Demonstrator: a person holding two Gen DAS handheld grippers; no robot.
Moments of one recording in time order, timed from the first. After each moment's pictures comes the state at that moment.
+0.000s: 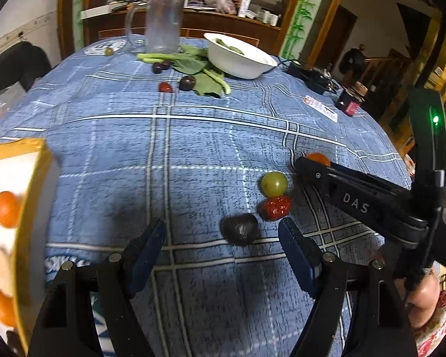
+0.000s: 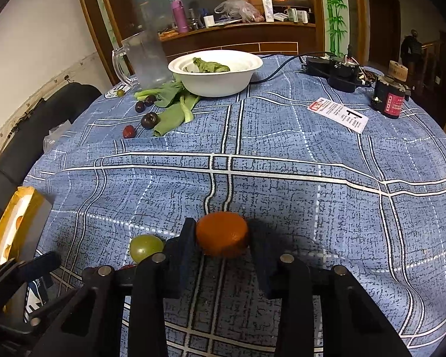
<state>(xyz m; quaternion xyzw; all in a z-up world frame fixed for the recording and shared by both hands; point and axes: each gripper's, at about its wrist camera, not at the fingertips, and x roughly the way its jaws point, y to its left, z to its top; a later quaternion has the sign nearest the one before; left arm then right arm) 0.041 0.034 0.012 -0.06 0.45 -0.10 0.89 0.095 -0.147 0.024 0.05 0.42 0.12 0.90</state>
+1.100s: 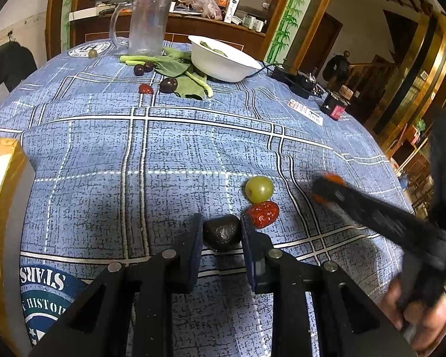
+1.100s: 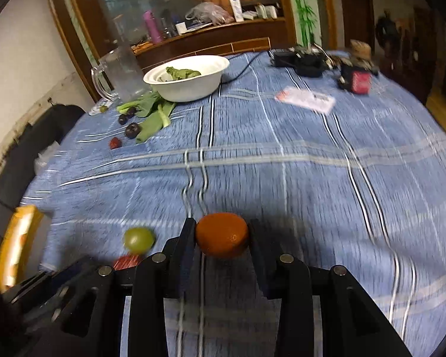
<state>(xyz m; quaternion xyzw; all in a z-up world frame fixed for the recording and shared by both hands) 0.046 0.031 0.004 -0.09 0.42 -0.14 0.89 0.064 -0.171 0.033 0.11 0.43 0.07 0.89</state>
